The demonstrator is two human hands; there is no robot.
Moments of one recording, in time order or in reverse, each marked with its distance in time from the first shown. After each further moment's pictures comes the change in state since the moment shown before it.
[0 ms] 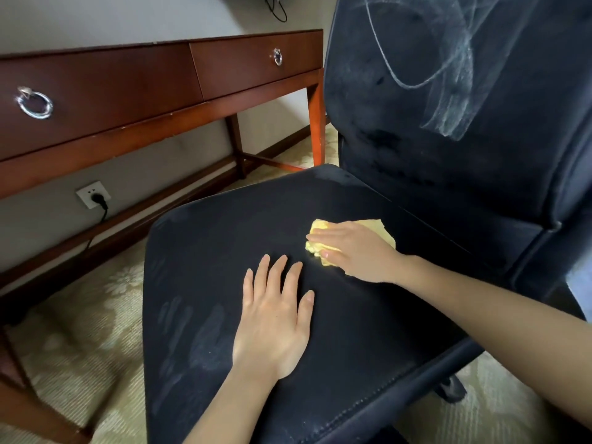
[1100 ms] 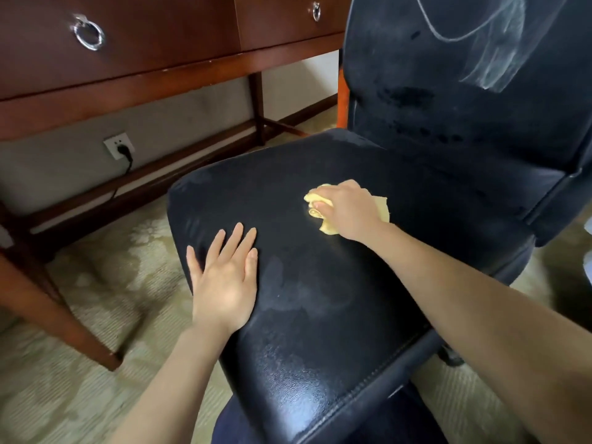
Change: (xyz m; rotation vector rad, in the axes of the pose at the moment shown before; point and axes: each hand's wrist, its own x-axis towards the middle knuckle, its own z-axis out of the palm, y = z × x) left_hand -0.047 -0.079 -0.023 -0.072 0.033 -0.329; right_hand 0.029 -0.077 0.015 0.024 0.111 0.271
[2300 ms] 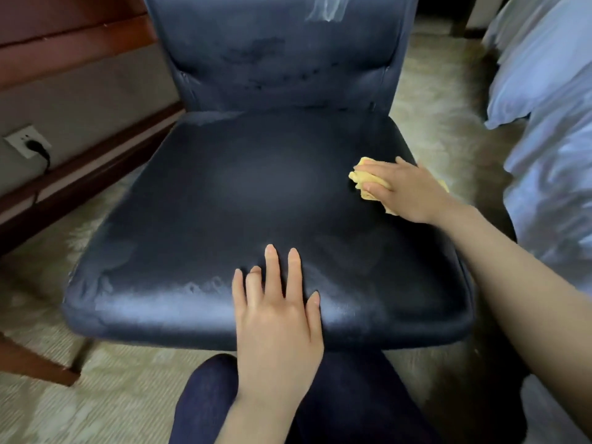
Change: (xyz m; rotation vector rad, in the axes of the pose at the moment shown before) left_hand -0.108 0.104 0.018 0.229 -0.078 0.310; right_hand -0.111 0.127 -0.059 -0.047 -0.129 0.234
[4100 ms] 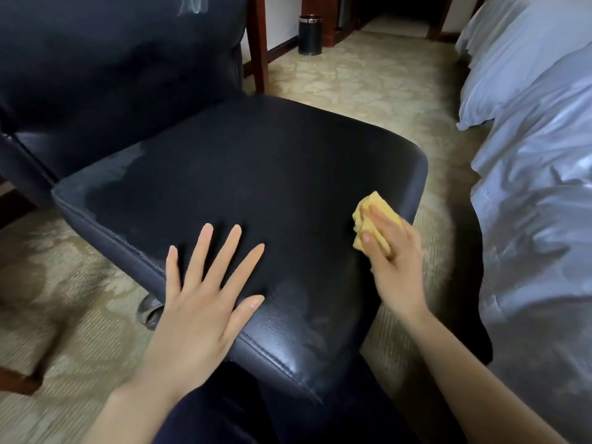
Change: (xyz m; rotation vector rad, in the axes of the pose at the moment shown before) left_hand 0.015 -0.056 -0.007 -0.048 -0.037 0.362; right_hand -0.108 -0.028 0.065 0.756 0.647 0.222
